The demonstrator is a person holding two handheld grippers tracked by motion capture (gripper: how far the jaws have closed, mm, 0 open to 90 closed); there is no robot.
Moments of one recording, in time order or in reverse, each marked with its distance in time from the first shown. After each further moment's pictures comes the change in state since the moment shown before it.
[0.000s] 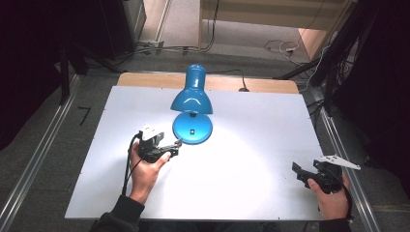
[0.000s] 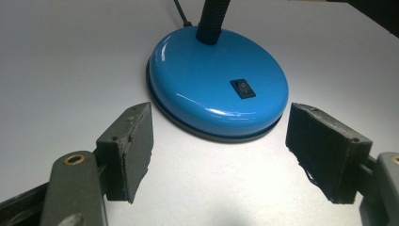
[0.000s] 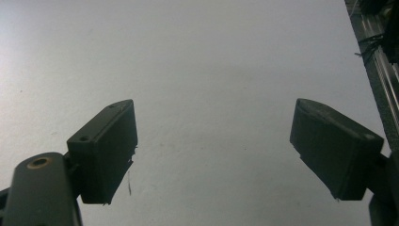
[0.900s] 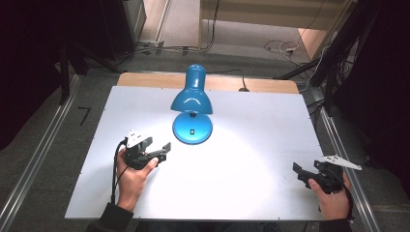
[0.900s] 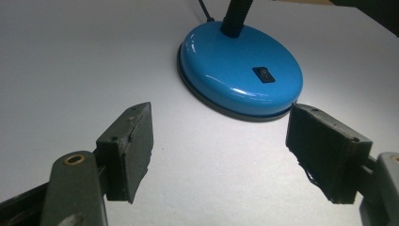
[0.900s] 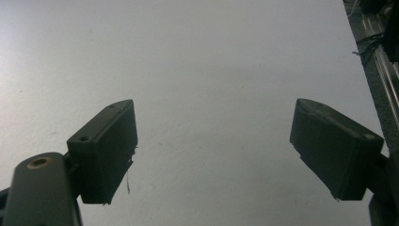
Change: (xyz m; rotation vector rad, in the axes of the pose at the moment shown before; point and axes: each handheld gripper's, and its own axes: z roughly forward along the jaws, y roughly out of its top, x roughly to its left) left arm 0.020 -0.014 -0.028 -0.016 0.024 -0.029; right arm -0.002 0.000 -0.001 0.003 0.002 0.008
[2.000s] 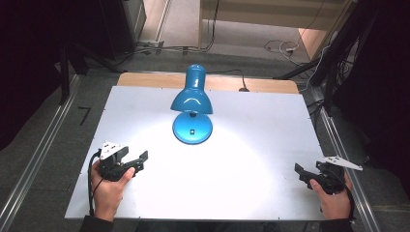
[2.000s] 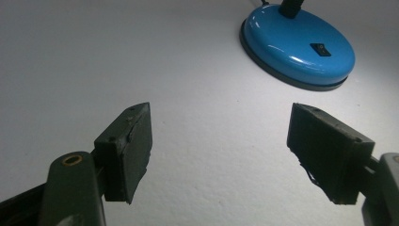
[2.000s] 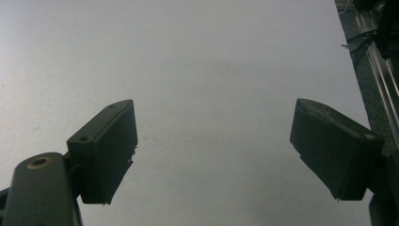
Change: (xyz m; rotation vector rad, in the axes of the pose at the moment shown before) left arm 0.044 -0.024 -0.045 0.021 0.125 -0.036; right arm -0.007 -0.004 0.004 0.016 -0.029 -0.001
